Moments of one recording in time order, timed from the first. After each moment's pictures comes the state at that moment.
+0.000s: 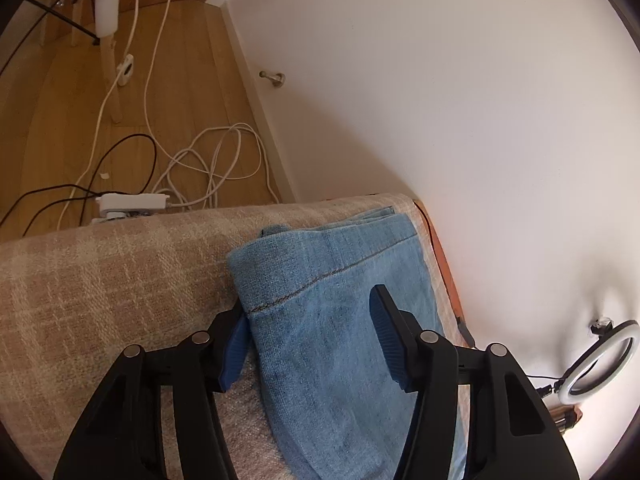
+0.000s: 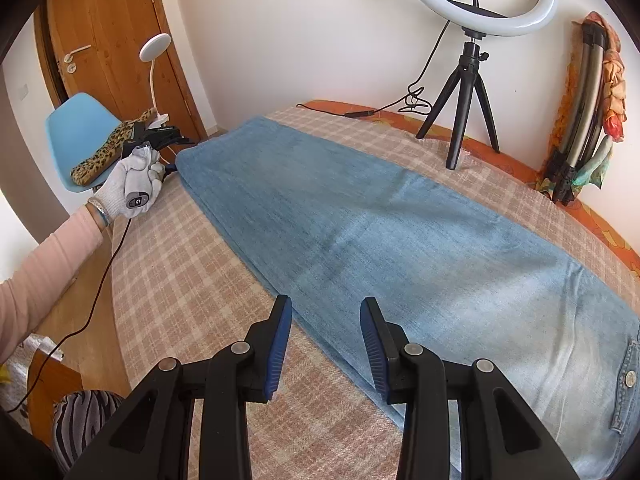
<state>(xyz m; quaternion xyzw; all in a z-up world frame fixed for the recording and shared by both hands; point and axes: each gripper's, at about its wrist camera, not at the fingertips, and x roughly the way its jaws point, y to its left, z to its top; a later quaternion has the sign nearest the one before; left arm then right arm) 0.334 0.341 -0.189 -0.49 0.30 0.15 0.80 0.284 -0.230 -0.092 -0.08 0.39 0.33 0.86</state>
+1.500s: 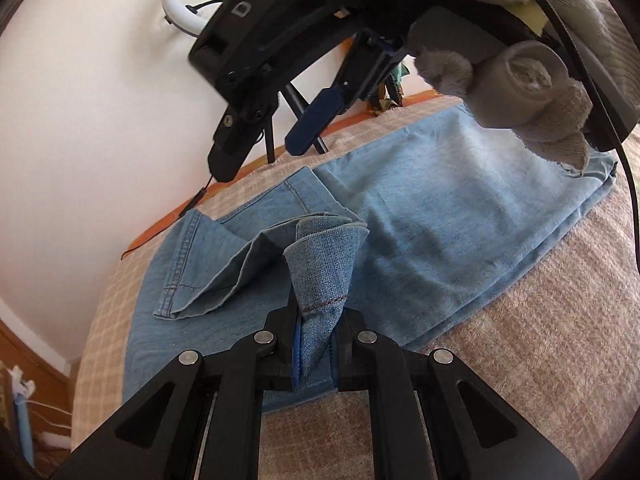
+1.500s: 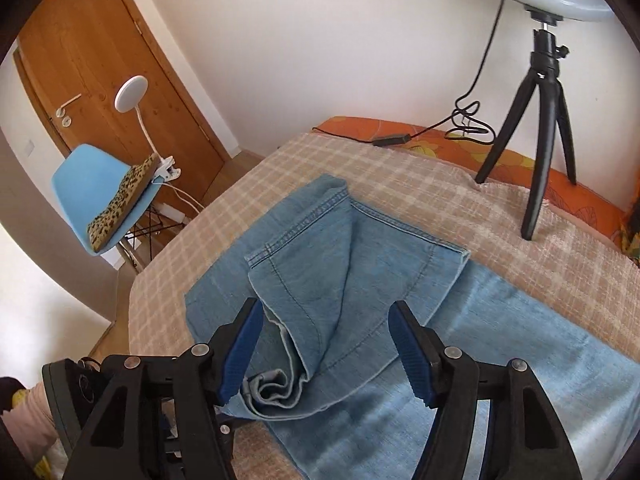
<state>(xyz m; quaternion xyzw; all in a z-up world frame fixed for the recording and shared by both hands) 0.246 -0.071 -0.149 0.25 0.27 -0.15 0.92 0.422 -0.121 -0.081 -0.02 0.42 0.40 0.81</state>
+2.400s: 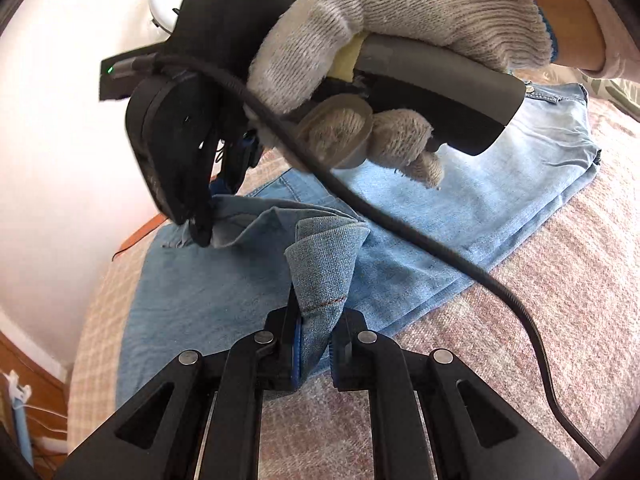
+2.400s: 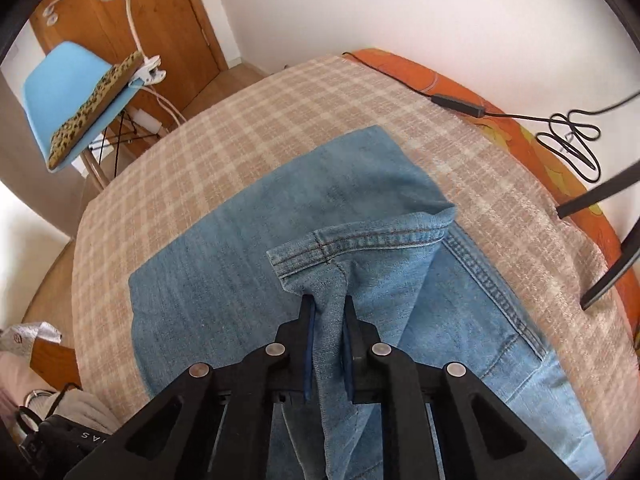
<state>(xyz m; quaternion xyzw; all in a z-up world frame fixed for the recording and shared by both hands) 0.235 -0.074 -0.142 0.25 0.27 -0.17 0.91 0.453 -0.065 -0.117 -0.10 0.48 0.37 0.79</state>
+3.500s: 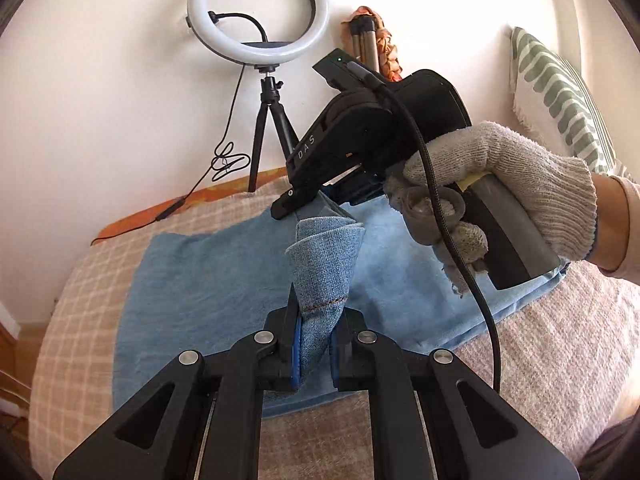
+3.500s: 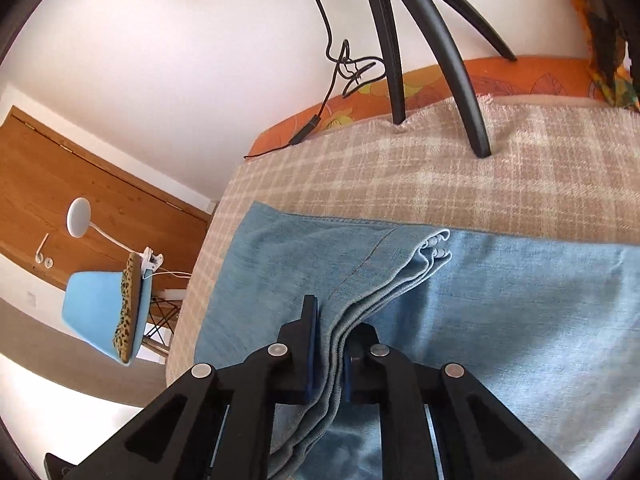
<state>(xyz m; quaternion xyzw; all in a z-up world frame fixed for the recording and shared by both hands) 0.242 -0.081 -0.108 0.13 0.28 -0.20 0.93 0.458 -0.185 -0.124 0.19 0.48 0.30 0.80</state>
